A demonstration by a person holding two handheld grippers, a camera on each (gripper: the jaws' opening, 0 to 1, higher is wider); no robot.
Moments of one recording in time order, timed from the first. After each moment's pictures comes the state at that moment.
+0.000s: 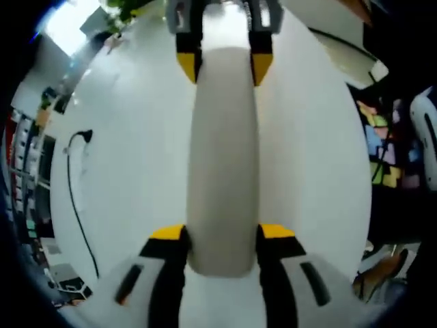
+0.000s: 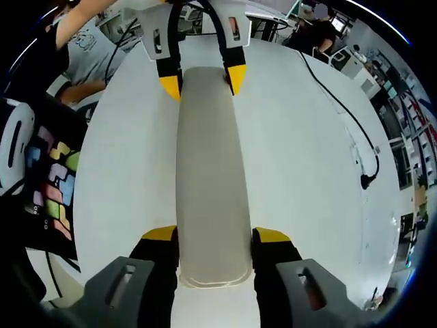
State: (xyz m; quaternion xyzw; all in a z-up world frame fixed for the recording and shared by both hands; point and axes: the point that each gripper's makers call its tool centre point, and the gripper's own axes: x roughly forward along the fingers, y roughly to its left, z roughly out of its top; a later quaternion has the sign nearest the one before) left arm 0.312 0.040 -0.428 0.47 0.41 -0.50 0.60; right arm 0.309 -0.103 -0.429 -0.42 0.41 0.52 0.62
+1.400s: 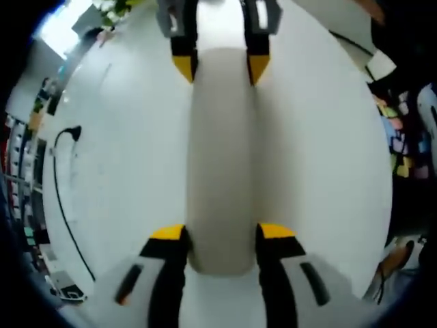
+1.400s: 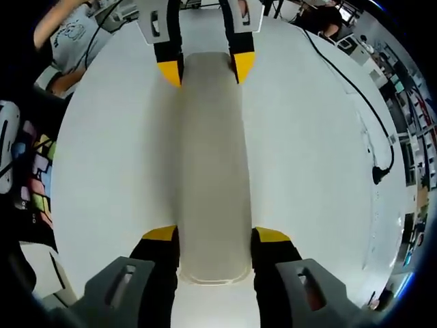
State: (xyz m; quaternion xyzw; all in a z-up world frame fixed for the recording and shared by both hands) left arm 0.340 0.037 -0.466 0.48 0.42 -0.51 0.58; right arm 0.338 -0.110 -0.471 -0.44 0.44 0.51 0.59
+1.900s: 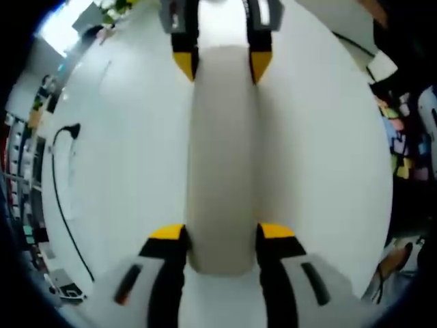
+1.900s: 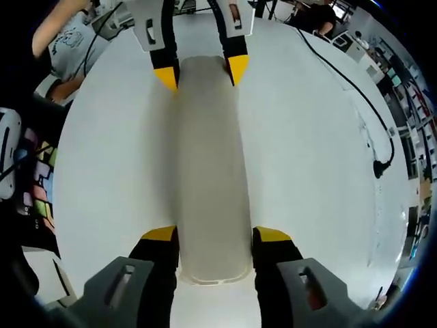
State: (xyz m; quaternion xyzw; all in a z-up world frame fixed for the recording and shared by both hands) left arm 0.340 0.037 -0.468 0.47 0.43 -0.51 0.58; right arm 0.338 -0.111 -0.471 -0.42 0.45 0.51 0.60
